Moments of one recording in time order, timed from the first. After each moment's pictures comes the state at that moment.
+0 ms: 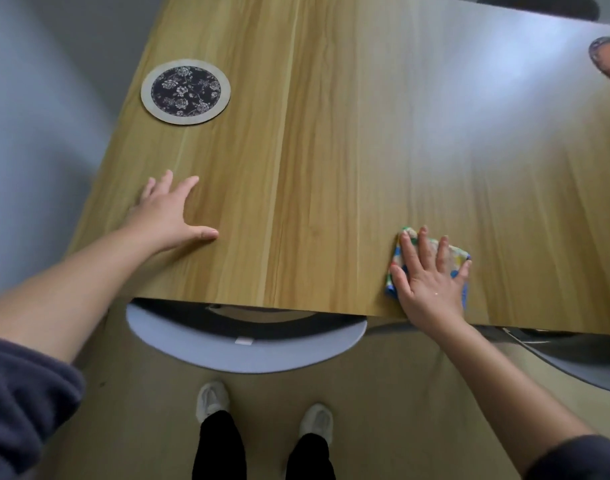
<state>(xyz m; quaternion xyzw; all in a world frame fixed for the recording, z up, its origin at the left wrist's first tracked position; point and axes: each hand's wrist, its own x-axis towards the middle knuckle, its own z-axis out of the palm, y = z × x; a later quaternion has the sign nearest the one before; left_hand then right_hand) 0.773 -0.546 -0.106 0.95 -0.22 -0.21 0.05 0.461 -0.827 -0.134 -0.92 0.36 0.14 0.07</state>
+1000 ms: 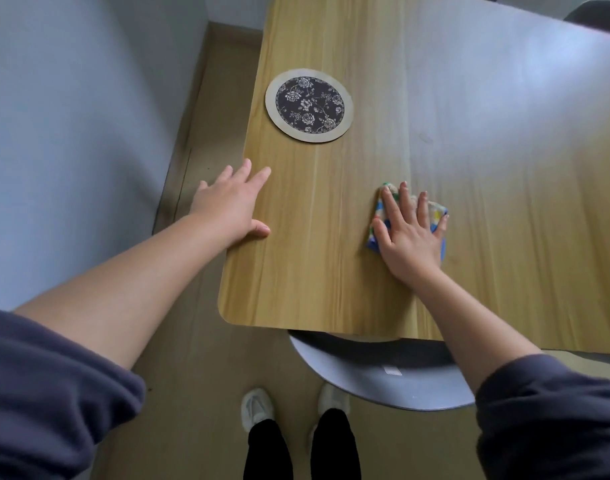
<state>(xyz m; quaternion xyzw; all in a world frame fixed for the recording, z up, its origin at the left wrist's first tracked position) 0.892 -0.459 -0.093 0.91 -0.36 -0.22 0.00 0.693 -0.682 -0.139 -0.93 0.34 0.09 0.08</state>
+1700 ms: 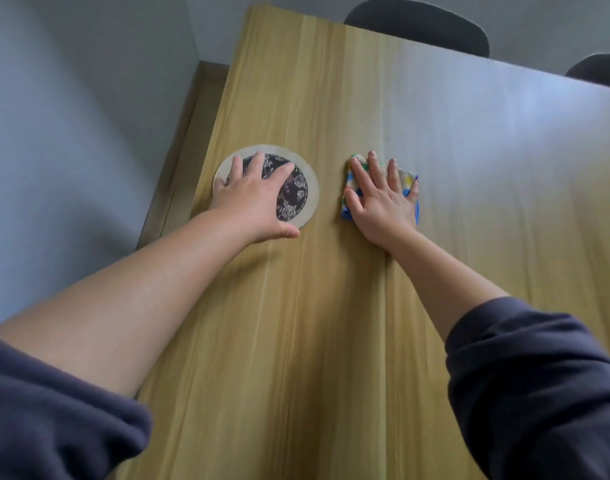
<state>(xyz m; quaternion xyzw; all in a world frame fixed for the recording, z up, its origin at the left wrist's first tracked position) 0.974 -0.635 -0.079 0.92 -0.33 -0.22 0.04 0.870 -0.837 -0.146 -0.96 0.28 0.06 0.08</state>
